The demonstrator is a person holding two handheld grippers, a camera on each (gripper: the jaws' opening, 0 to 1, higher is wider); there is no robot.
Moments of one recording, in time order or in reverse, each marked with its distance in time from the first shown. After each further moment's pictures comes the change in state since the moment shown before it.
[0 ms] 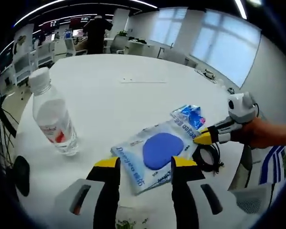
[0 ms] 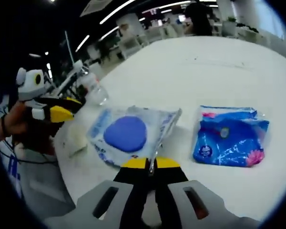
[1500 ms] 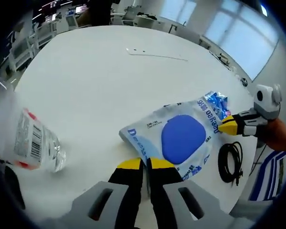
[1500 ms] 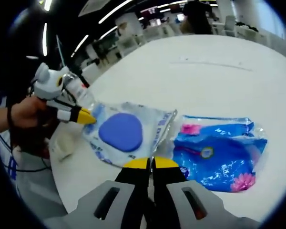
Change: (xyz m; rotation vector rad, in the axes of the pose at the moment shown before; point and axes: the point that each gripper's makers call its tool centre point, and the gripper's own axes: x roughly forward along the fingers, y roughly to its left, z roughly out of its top) left arm 0.079 0.019 -0.001 -0.080 0.187 0.035; right arm 0.004 -0.041 0.022 0.020 -0.016 -0.022
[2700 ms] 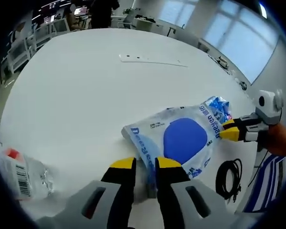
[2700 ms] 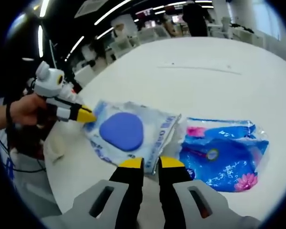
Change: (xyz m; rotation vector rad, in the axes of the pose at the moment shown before) left arm 0.022 -0.011 0.028 0.005 -0.019 -0.022; right arm -0.007 -0.032 0.012 -0.011 -0.011 -0.040
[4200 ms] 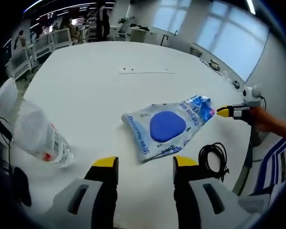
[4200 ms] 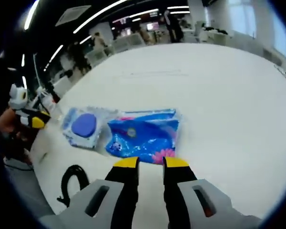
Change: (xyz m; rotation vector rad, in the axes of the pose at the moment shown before) left arm -0.085 -0.020 -0.022 0.066 -0.089 -0.004; right arm -0.086 -0.107 -0.030 0.116 -0.058 -0.242
